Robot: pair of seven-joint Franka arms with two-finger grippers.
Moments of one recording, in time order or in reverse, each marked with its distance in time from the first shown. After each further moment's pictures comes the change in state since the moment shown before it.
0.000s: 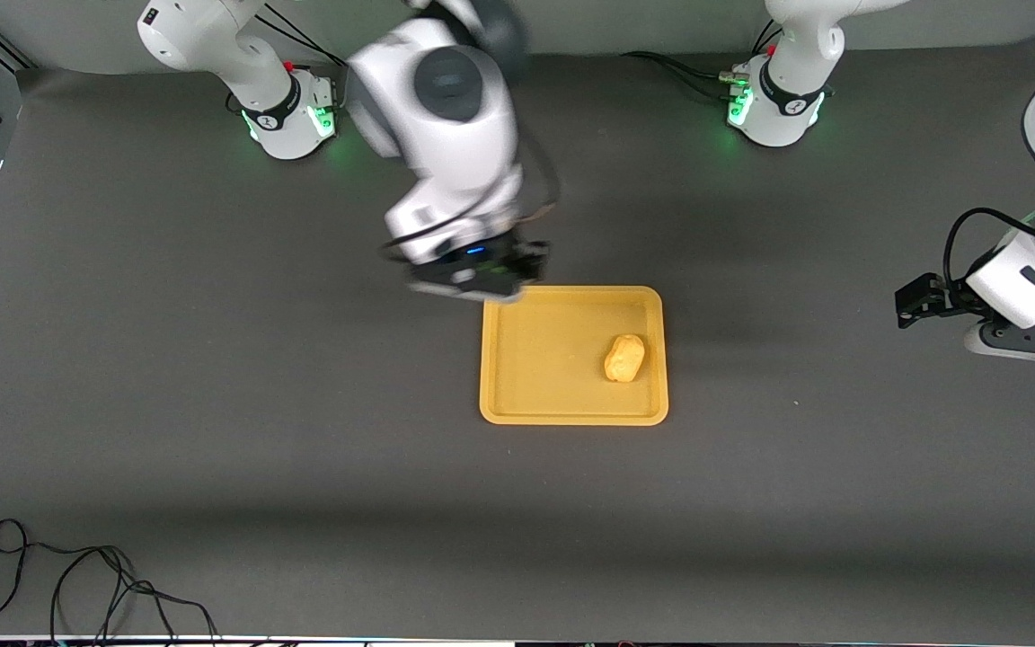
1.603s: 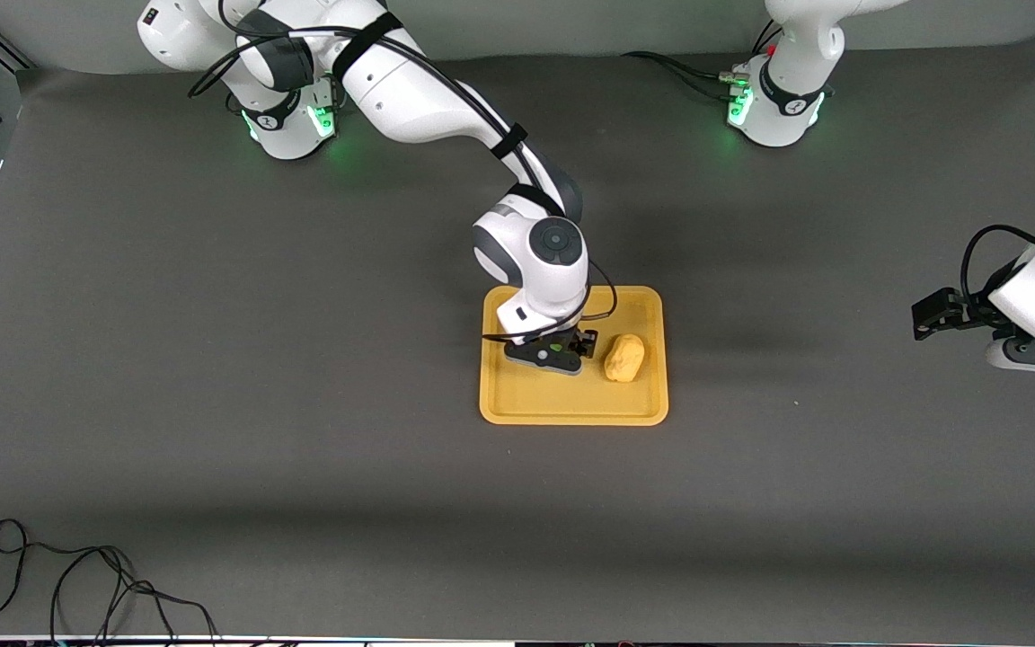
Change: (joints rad) left arm -0.087 0.027 0.132 -0.003 -0.002 0.039 0.010; right arm -0.030 0.387 0.069 -0.058 -0.054 0.510 0.089
